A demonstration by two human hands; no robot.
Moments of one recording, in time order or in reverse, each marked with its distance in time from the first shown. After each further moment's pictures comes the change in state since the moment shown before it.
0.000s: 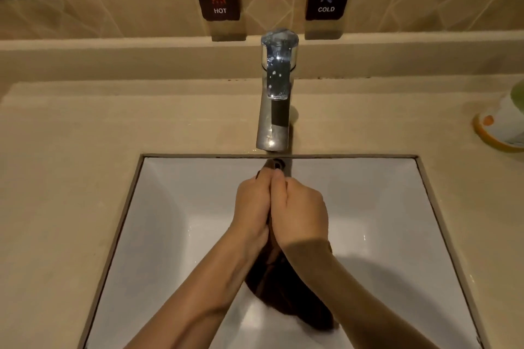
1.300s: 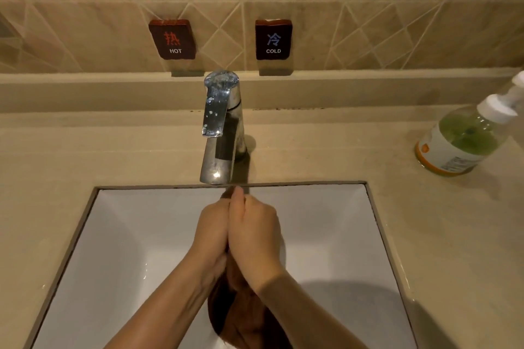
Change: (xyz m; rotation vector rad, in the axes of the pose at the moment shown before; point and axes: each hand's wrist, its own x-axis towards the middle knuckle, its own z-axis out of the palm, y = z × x) left_hand 0.000 0.002 0.018 0.278 -0.021 0.151; right_hand 0.007 -0.005 -0.024 0.126 0.029 -0.145
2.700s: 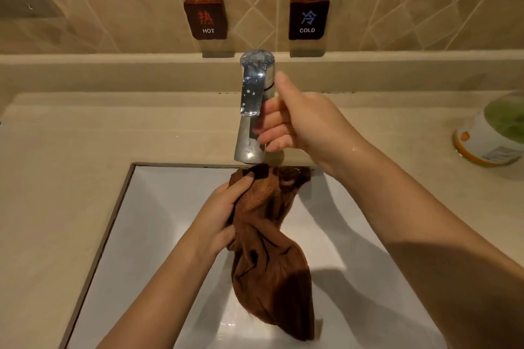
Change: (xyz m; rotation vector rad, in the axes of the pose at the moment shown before) left_hand 0.025 -0.020 -0.044 -0.591 -0.267 -0.173; right_hand 0.055 -0.072 -0.076 0.459 -0.364 0.035
